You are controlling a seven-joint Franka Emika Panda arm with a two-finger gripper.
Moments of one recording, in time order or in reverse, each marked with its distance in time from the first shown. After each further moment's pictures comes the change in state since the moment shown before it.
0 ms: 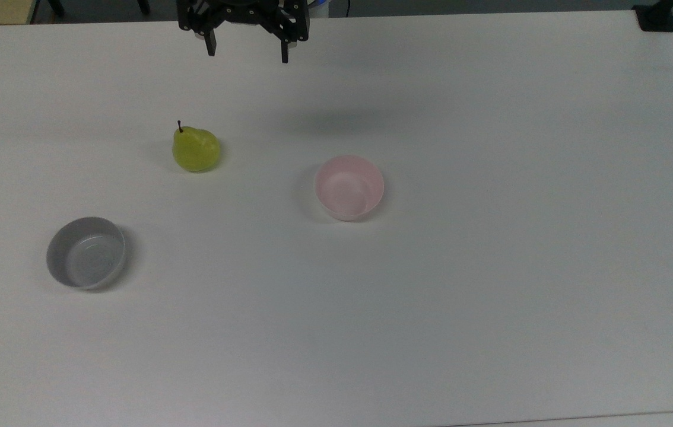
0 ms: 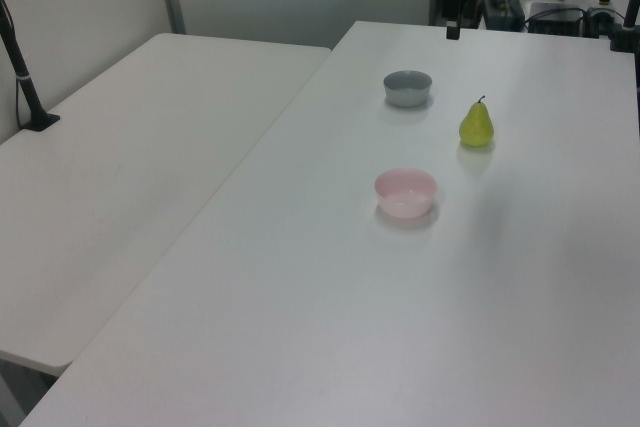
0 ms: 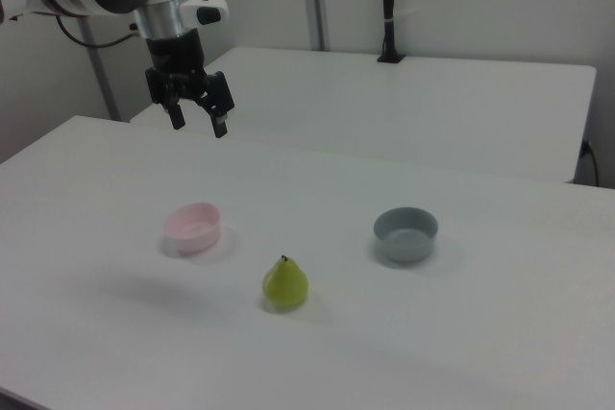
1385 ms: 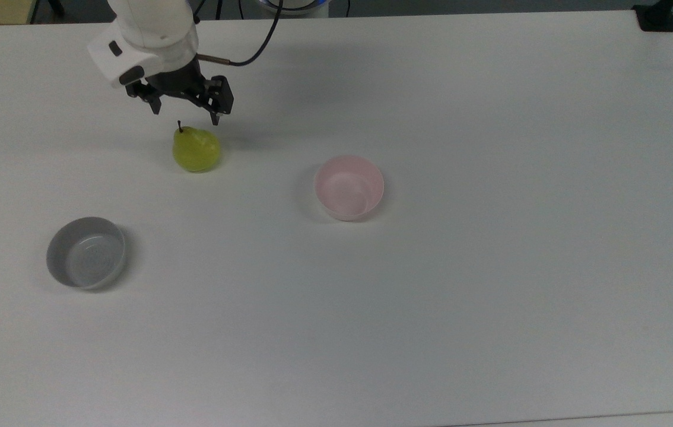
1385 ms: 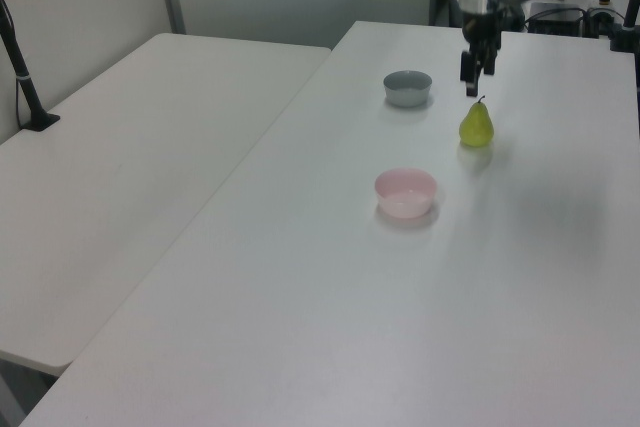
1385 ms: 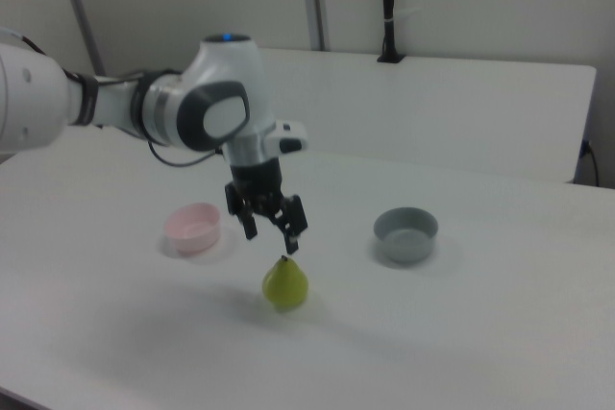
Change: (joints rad) arm -0.180 0.048 -0.017 -0.381 -0.045 0.379 -0.081
